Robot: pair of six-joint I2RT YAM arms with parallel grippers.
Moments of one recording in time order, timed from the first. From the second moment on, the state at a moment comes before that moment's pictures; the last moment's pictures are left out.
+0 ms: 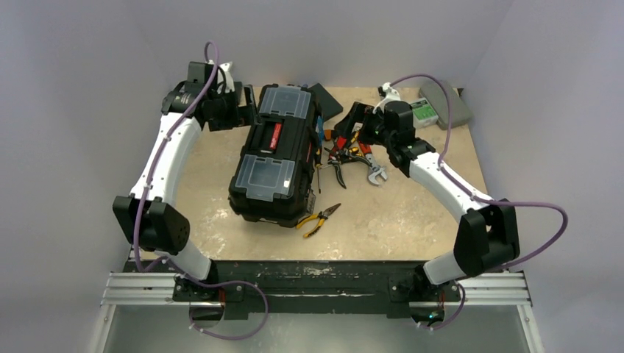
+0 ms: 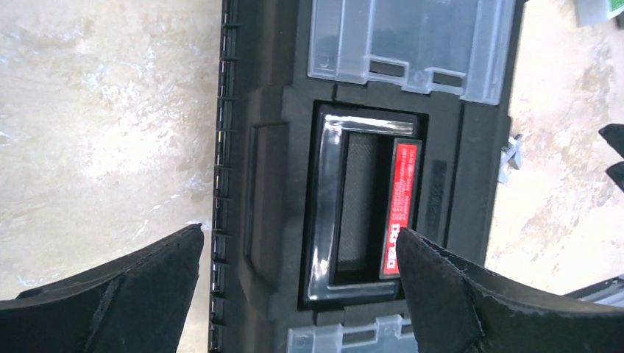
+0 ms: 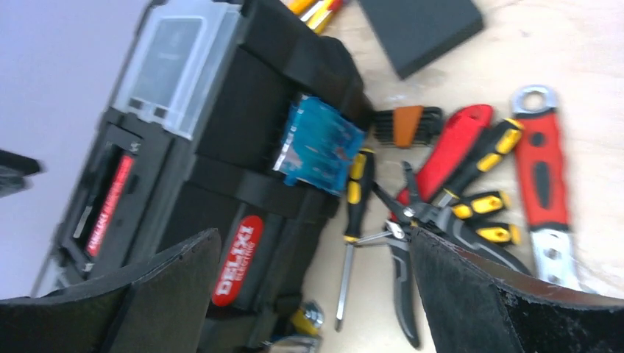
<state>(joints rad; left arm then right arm) -0.14 1.59 1.71 -0.91 0.21 -0.28 0.36 1.45 1.14 -0.08 -0.10 0.53</state>
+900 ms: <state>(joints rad) -0.15 1.75 1.68 -0.92 0.31 -0.22 0.31 2.06 1.03 0.91 -0.58 1.24</state>
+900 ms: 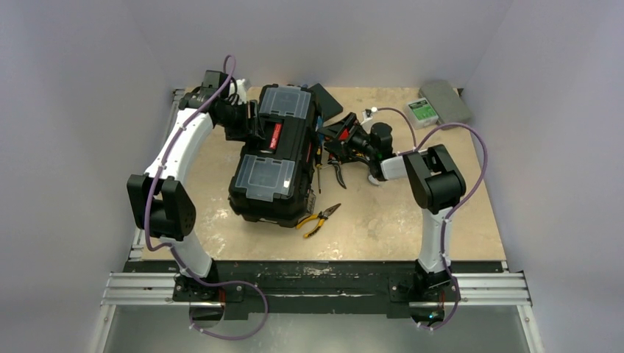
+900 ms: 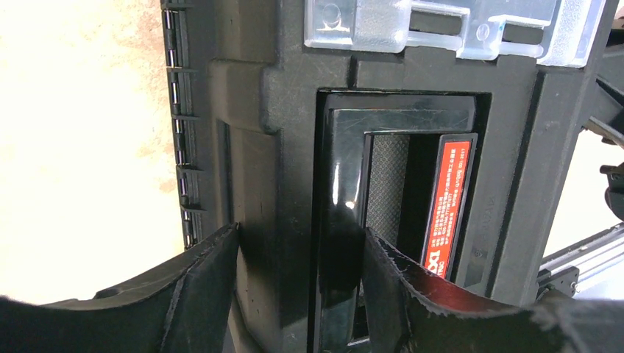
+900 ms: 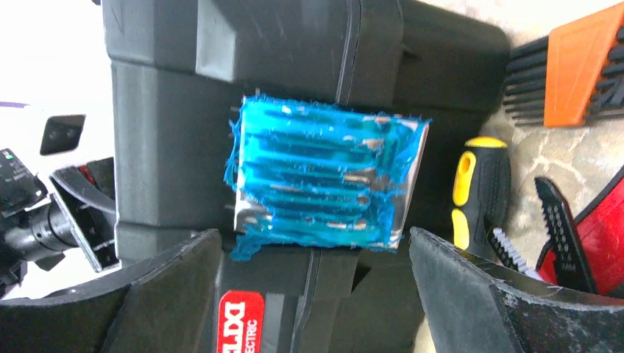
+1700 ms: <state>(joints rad) -0.15 1.74 1.67 -0.91 0.31 -0.21 0.30 2.24 1.11 1.15 -0.59 1.49</state>
